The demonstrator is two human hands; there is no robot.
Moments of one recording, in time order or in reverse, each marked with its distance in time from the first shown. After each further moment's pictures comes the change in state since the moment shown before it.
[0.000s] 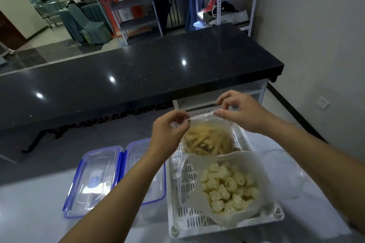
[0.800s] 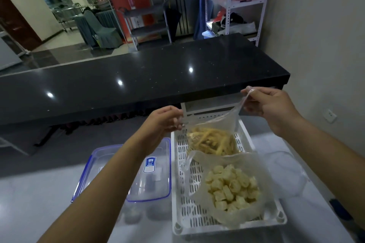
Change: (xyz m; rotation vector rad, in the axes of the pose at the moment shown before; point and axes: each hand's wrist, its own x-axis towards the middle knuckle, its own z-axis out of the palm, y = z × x) left_hand 0.009 0.016 -0.056 -0.531 -0.338 -0.335; right_hand -0.002 0.008 -0.026 0.642 0.361 0.243
